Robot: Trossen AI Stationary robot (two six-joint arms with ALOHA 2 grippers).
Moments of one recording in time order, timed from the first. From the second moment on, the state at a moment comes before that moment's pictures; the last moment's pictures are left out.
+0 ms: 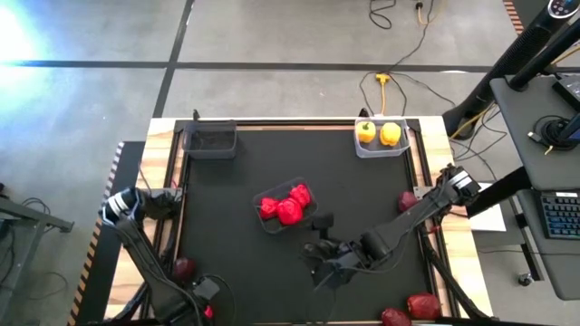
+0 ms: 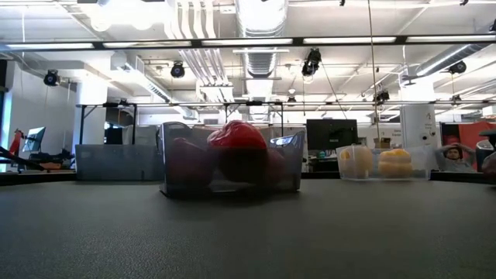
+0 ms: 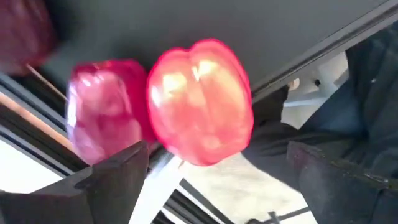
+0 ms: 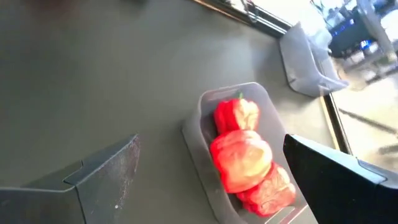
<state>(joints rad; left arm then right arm) -1.00 1.87 1.52 -1.09 0.23 -1.97 0.55 1.82 1.55 -0.62 0.68 0.09</state>
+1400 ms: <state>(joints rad) -0.66 1.92 1.50 -1.23 -0.21 -1.21 0.59 1.82 1.53 -0.88 0.64 0.49</state>
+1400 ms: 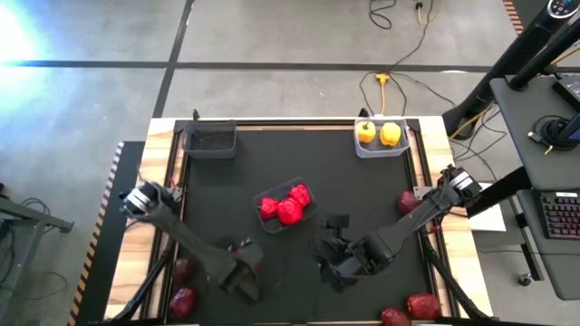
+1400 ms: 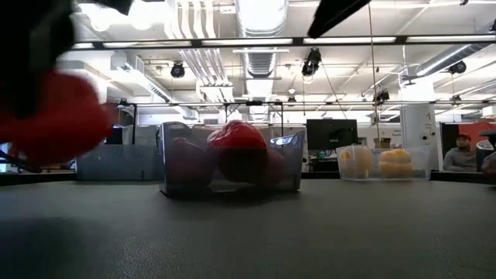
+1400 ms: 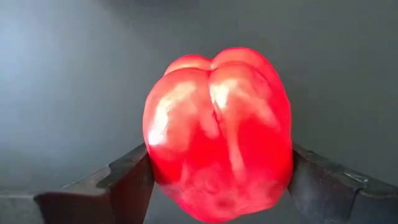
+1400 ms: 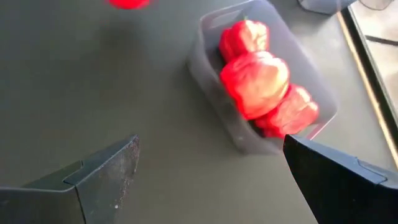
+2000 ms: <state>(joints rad) -0.28 1.84 1.60 -1.21 -0.54 -0.63 0.75 1.82 1.53 -0.88 0.66 0.71</state>
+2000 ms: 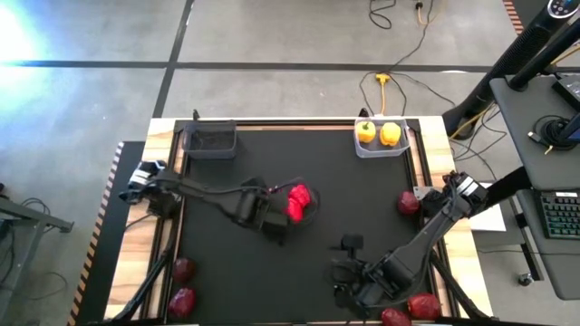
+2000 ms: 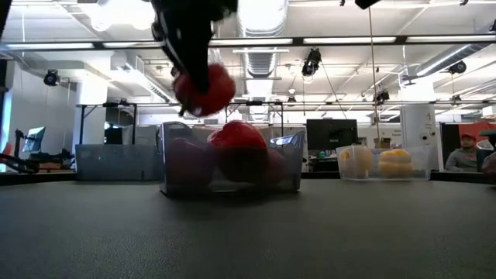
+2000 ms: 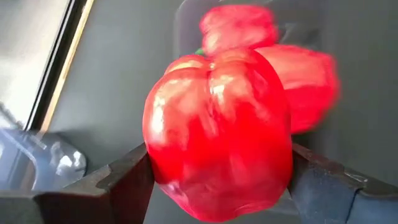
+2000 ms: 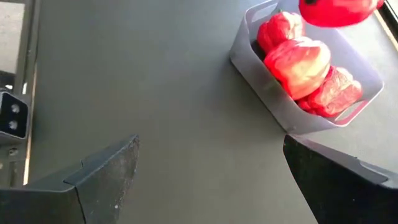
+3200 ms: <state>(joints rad) -0.78 1.82 1.65 -1.48 -0.12 -1.25 0.66 1.82 1.52 -0.84 0.74 0.40</state>
